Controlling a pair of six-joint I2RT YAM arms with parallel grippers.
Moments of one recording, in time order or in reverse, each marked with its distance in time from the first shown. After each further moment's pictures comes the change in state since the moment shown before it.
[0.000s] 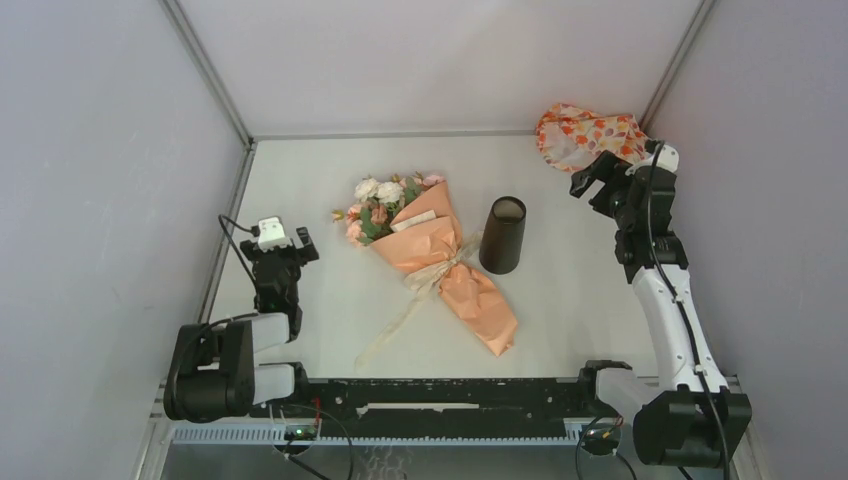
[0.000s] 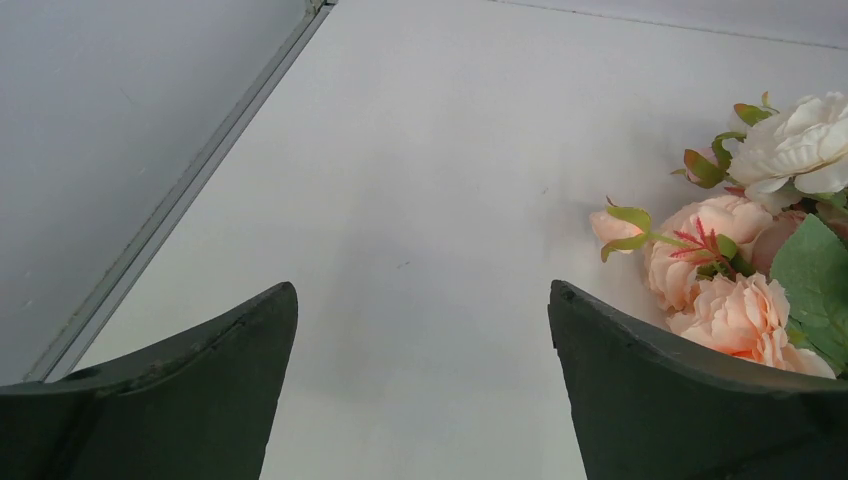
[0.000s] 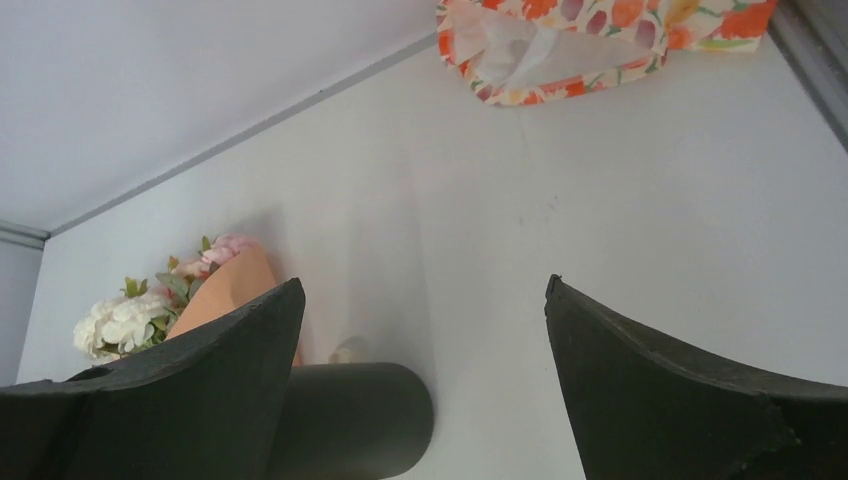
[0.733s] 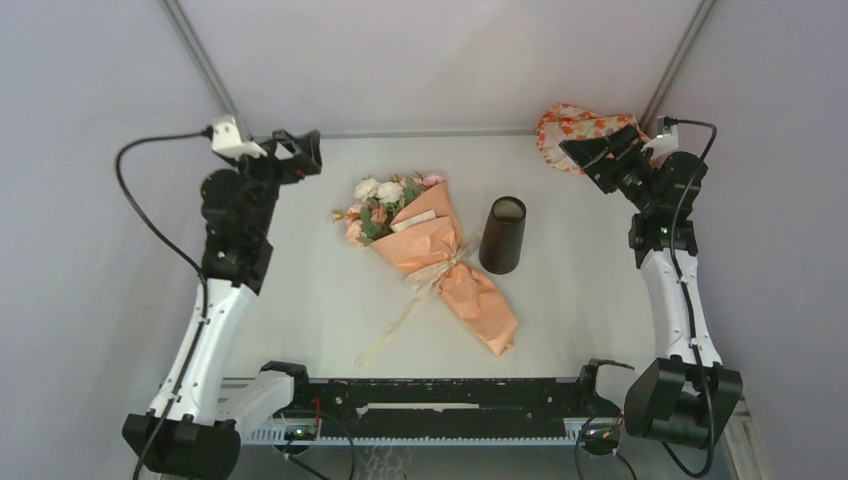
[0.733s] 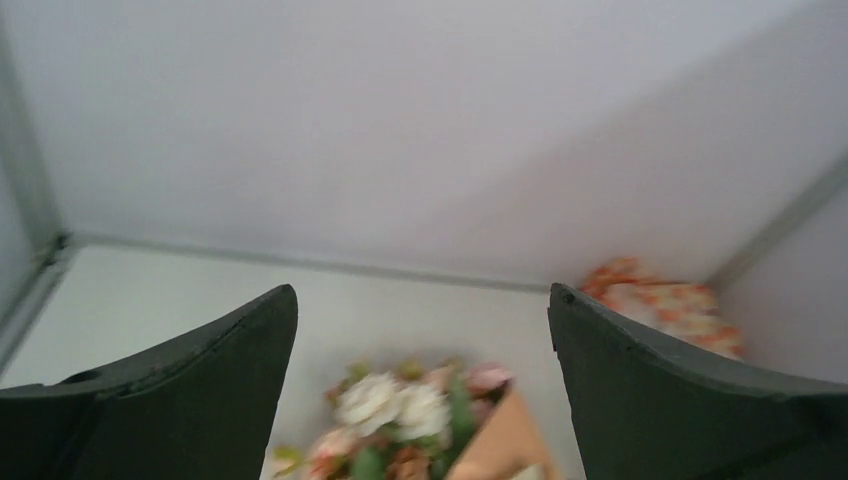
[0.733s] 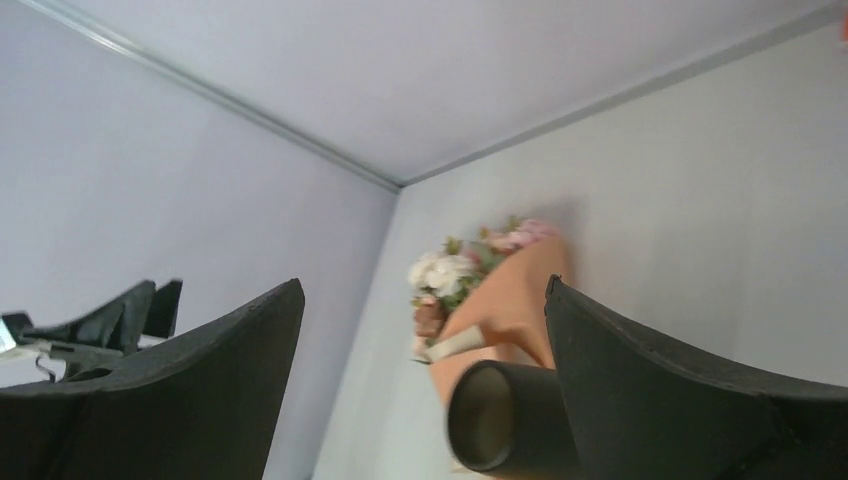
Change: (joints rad) left arm -0.193 -0.311 0.768 -0.875 0.092 -0.264; right arm -0.138 0.087 0.016 0.339 -0.611 0.417
